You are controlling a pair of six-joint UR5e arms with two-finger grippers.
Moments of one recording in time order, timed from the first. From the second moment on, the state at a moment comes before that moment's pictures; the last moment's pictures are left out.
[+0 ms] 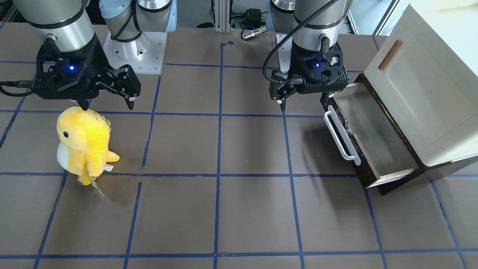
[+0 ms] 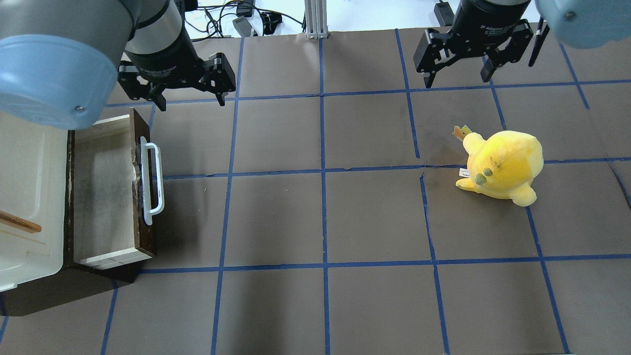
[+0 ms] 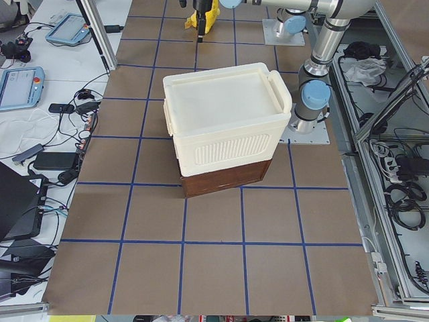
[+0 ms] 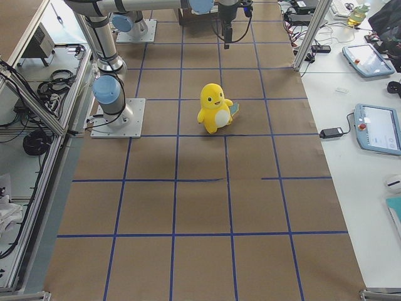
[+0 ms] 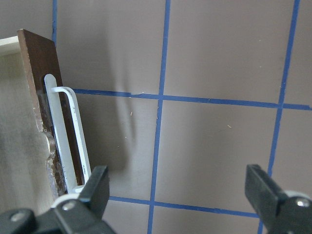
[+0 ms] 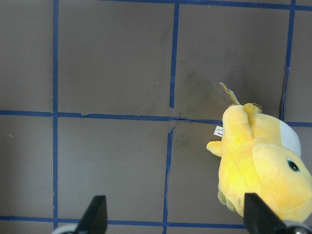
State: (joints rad) left arm -1.69 -1.58 -1.54 -1.45 1.66 -0.24; right arm 1.60 -1.48 1.44 -1.57 -1.58 -0.02
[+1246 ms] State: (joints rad) left arm -1.60 -1.53 -1.60 -1.40 1.57 0.06; right arm 1.60 -1.48 1.44 -1.57 -1.58 -0.02
